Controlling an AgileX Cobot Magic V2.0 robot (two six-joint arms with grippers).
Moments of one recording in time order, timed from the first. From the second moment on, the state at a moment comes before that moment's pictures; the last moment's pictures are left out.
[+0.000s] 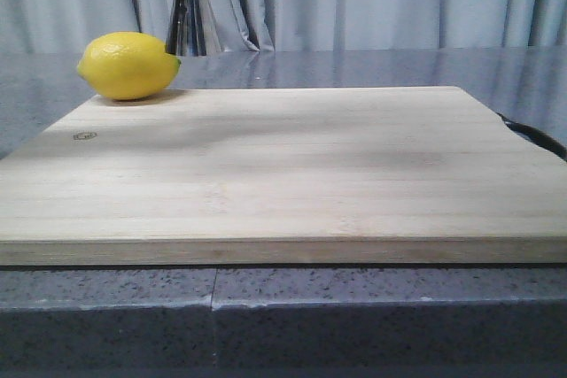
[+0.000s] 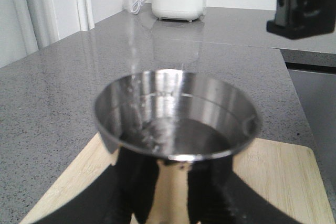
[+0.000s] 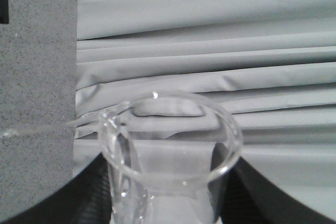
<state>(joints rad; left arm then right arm) -0.25 1.61 -0.97 -1.76 1.16 2.16 0.88 1.45 -1.33 -1.49 0.42 0.00</state>
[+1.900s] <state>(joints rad) -0.25 1.61 -0.97 -1.76 1.16 2.16 0.33 1.19 -0.91 -0.68 0.30 0.73</state>
